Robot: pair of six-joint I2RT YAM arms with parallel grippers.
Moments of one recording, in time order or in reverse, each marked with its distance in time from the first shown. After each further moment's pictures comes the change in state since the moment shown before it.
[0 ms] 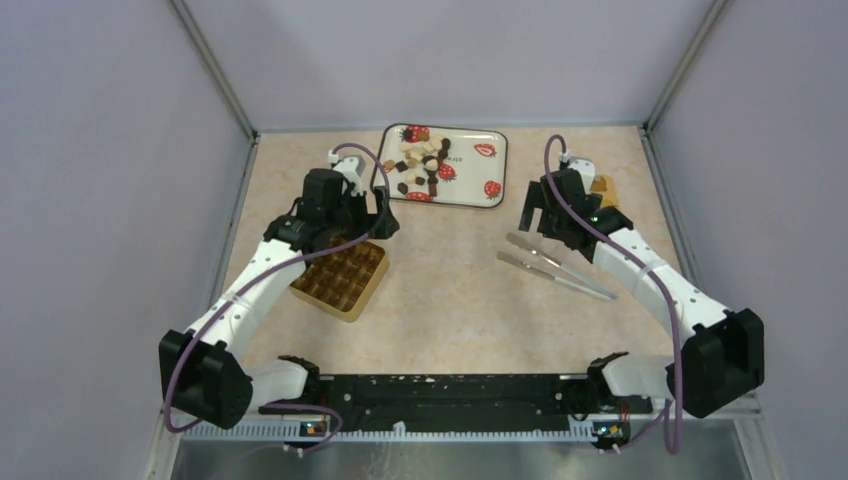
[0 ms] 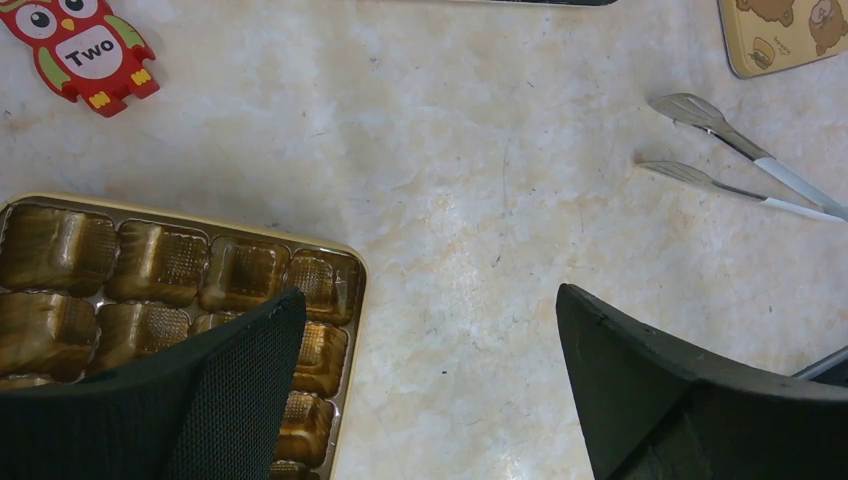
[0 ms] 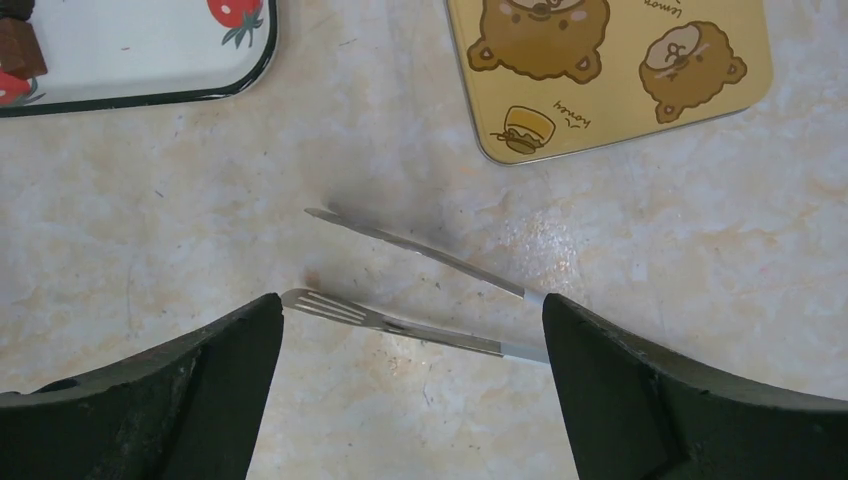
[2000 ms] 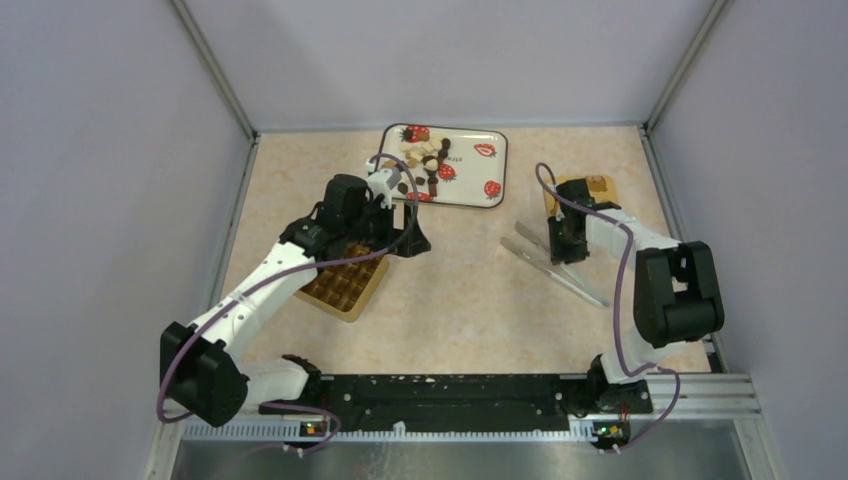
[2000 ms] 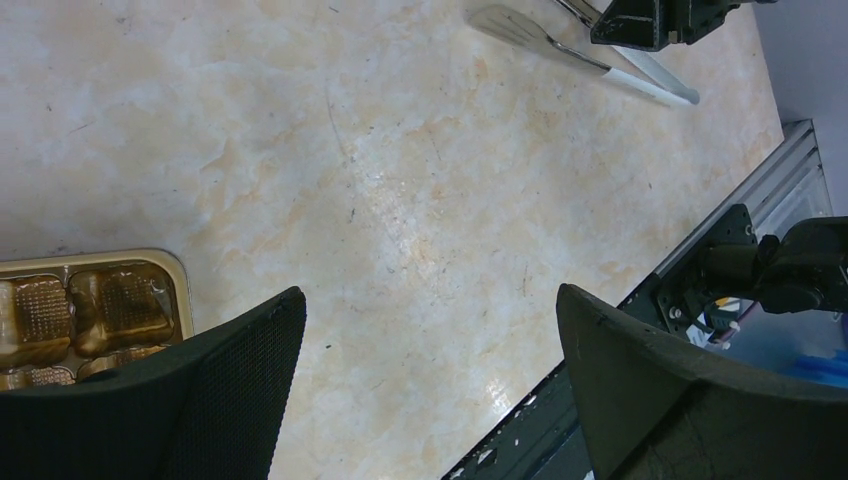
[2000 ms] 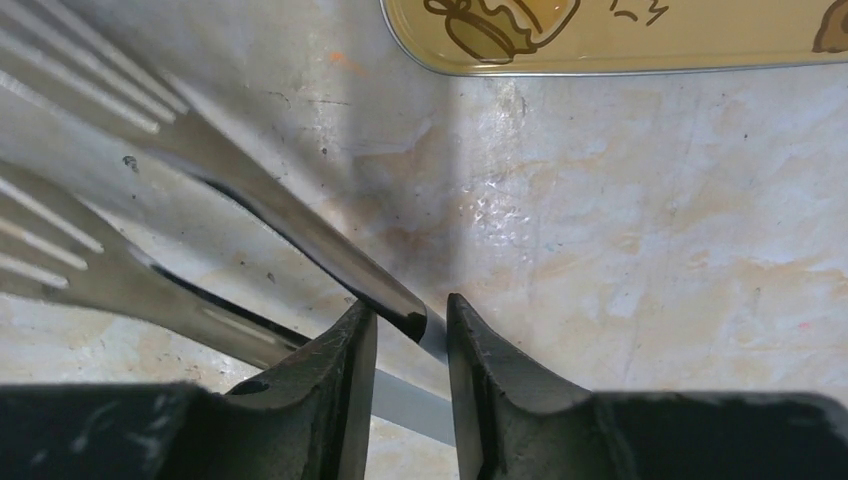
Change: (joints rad) left arm -0.144 0.012 0.000 0.016 0.206 -0.018; right arm -0.259 0.337 -0.080 0.030 -0.306 -0.348
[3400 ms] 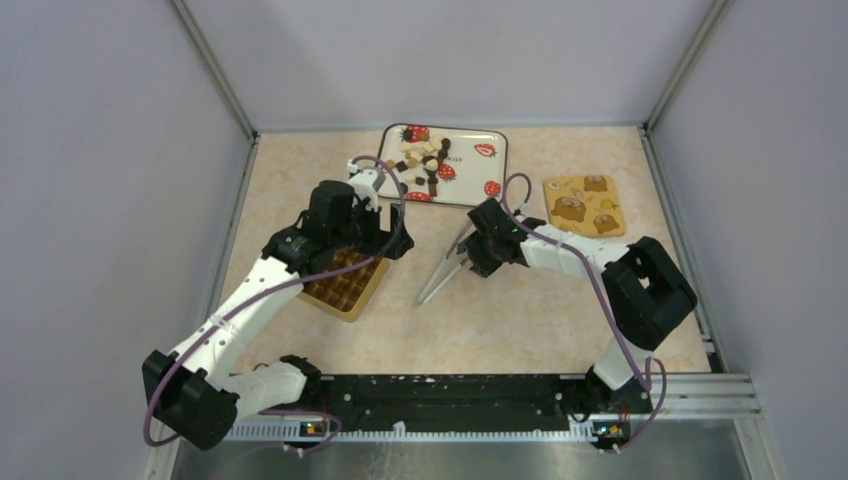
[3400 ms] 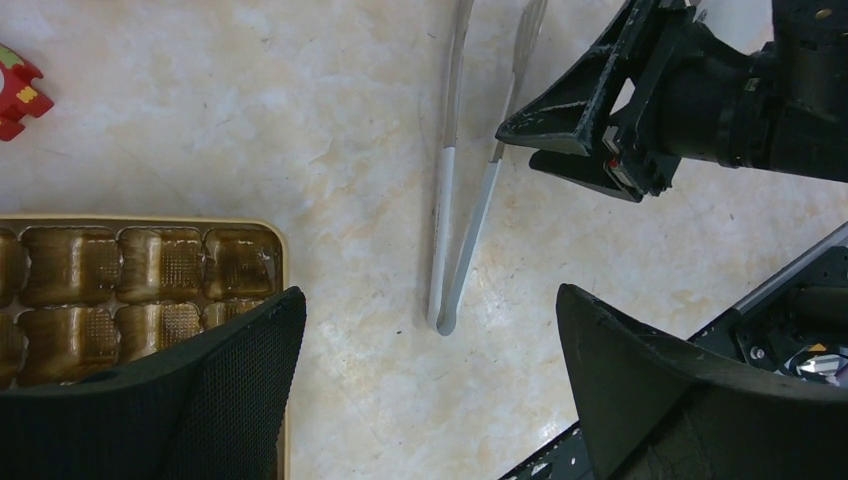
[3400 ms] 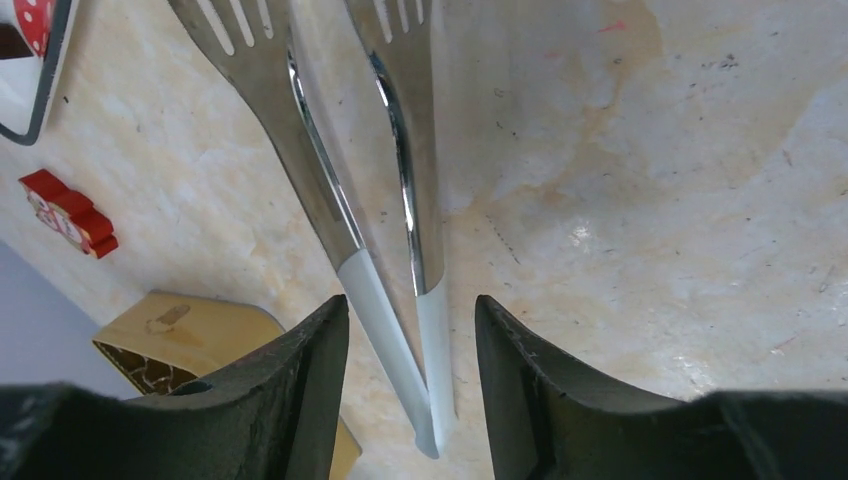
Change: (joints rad) left arm -0.001 -0.119 -0.010 -0.067 -0.182 0.062; right arm 0.522 0.057 0.068 0.151 0.051 1.344
